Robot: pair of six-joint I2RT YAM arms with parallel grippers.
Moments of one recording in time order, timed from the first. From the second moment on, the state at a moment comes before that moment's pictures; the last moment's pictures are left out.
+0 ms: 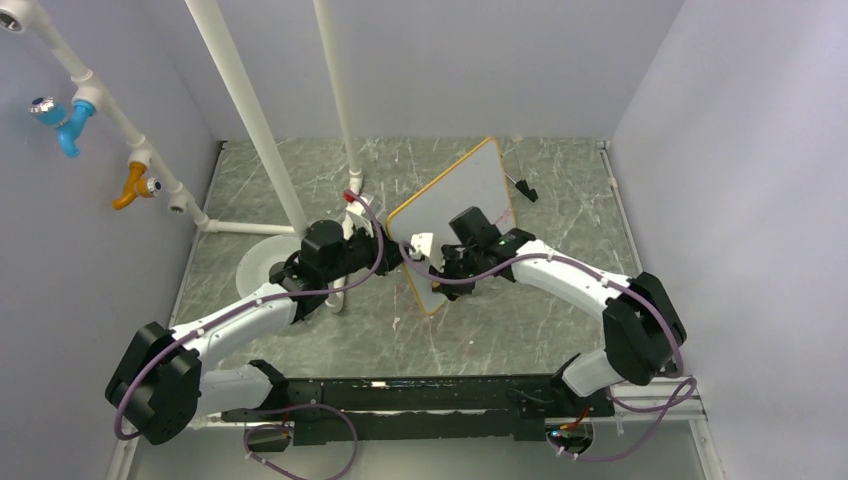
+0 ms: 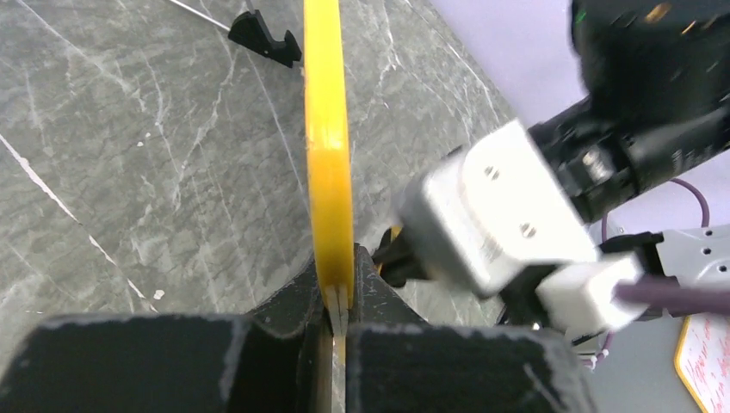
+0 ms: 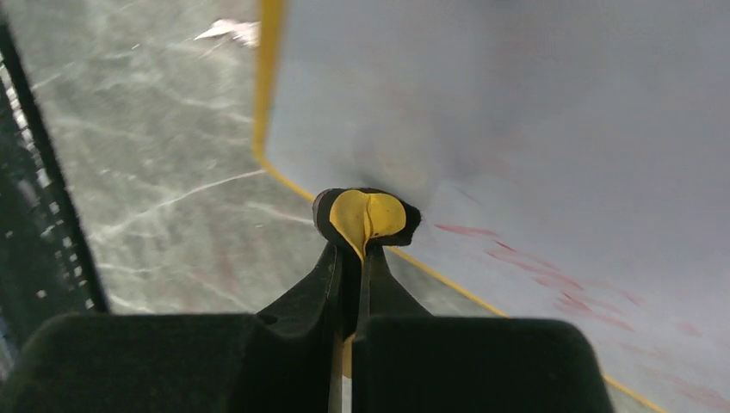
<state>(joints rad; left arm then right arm) -0.64 1.18 0.62 0.36 0.32 -0.49 0.67 1.46 1.02 -0.52 -0.40 -0.59</state>
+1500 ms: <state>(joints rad) -0.63 1.18 0.62 0.36 0.37 -0.52 0.64 1.38 0.99 -0.47 -0.23 -0.69</state>
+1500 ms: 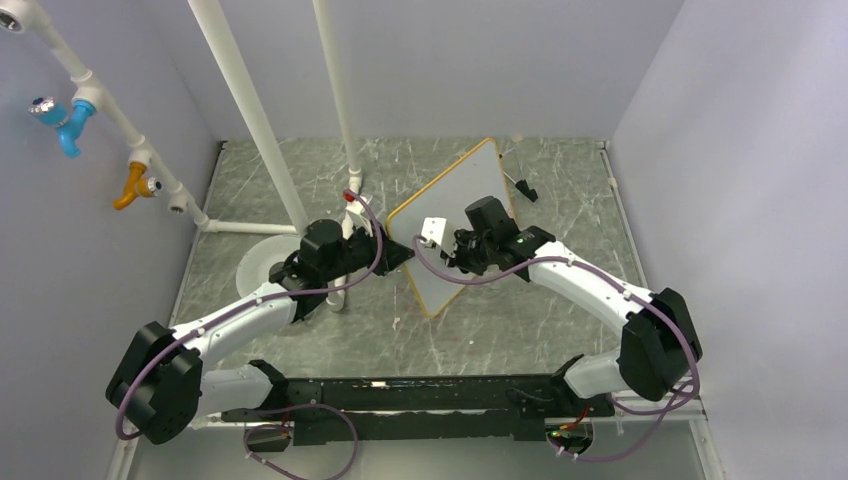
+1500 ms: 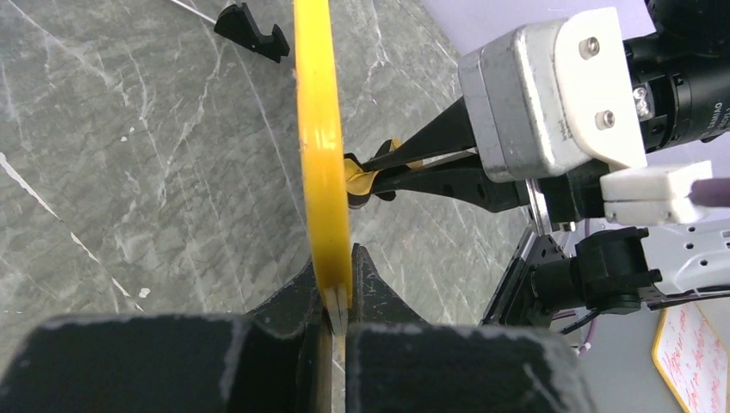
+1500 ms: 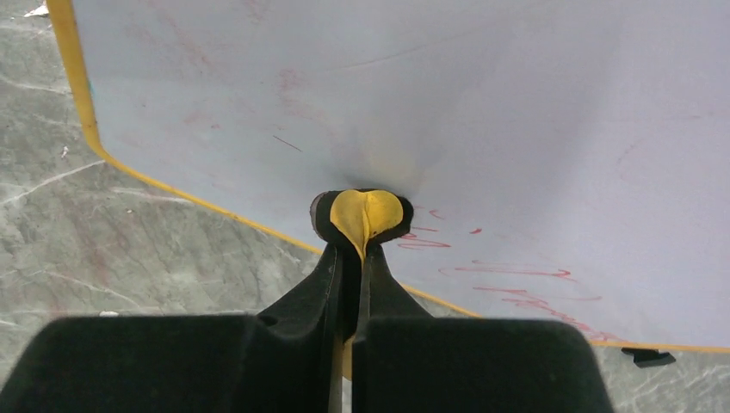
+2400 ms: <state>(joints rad) -0.62 1.18 0.62 0.36 0.39 -0.55 0.62 1.39 1.07 -0.50 -0.25 -0.70</state>
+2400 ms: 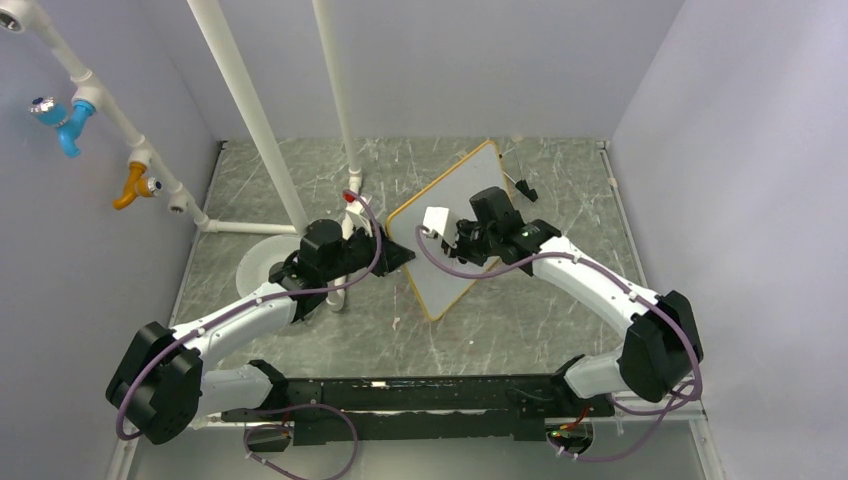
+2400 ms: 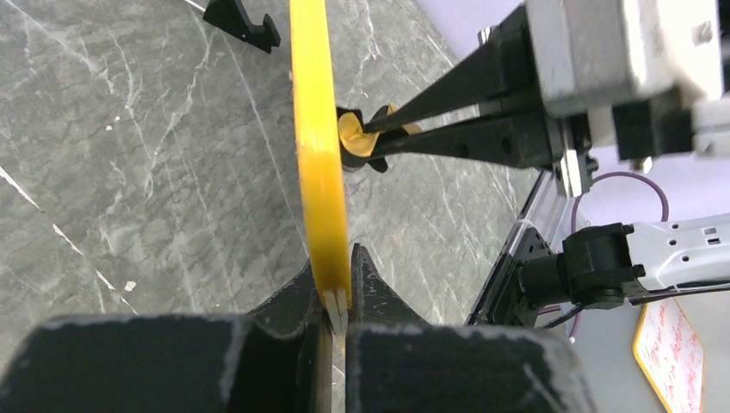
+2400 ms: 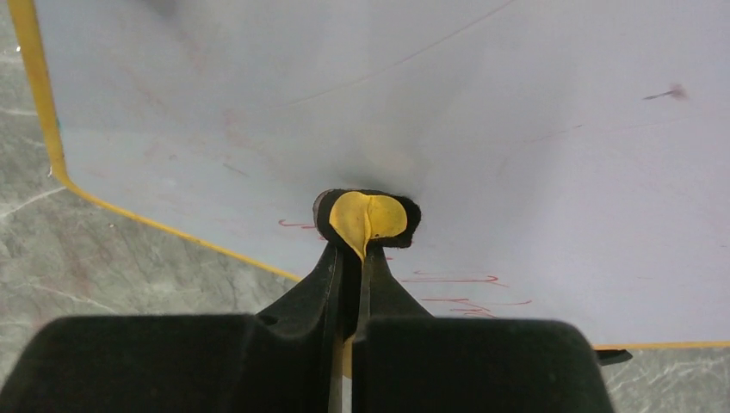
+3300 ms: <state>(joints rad) -0.62 1.18 0.62 0.36 0.40 -0.55 0.56 1.41 1.08 -0.51 -0.28 -0.61</state>
